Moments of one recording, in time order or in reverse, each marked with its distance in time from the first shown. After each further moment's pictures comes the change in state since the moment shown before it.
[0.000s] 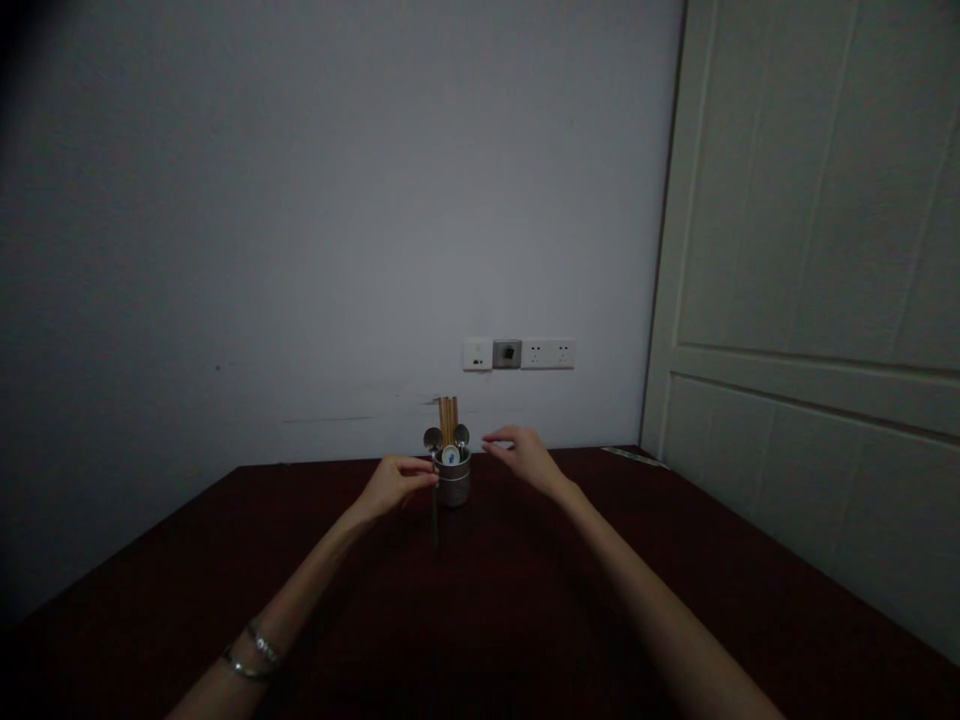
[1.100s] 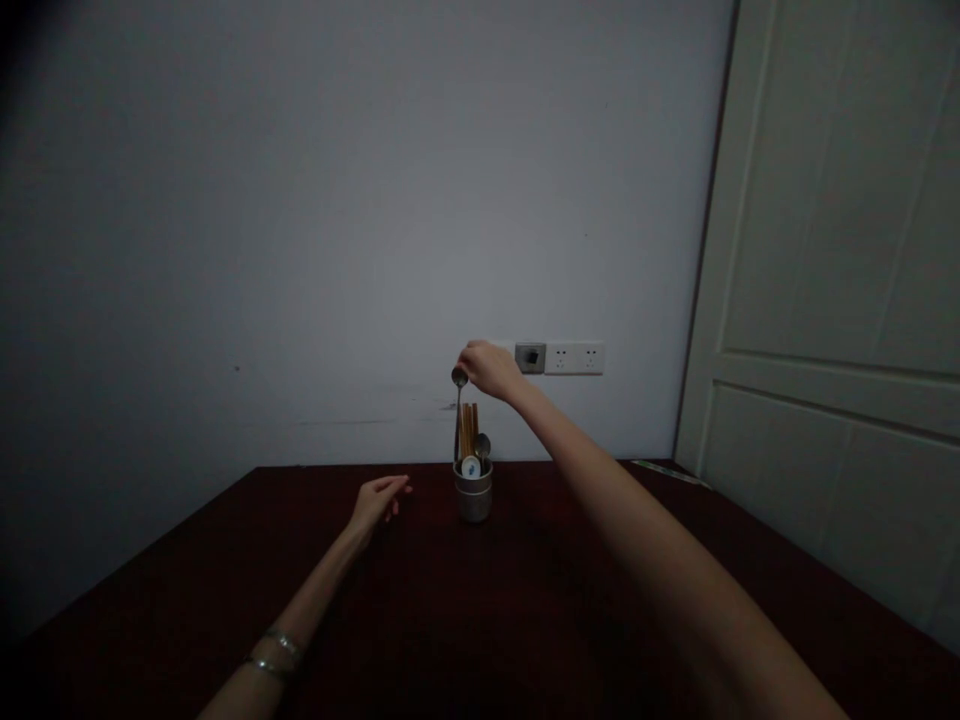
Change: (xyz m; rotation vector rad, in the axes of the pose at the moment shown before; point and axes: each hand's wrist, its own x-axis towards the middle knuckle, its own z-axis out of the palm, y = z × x) left_hand 0.021 -0.121 -0.045 -0.200 0.356 -0.243; right_hand 0.152 -0.078 -0.018 -0.562 0.016 -0.262
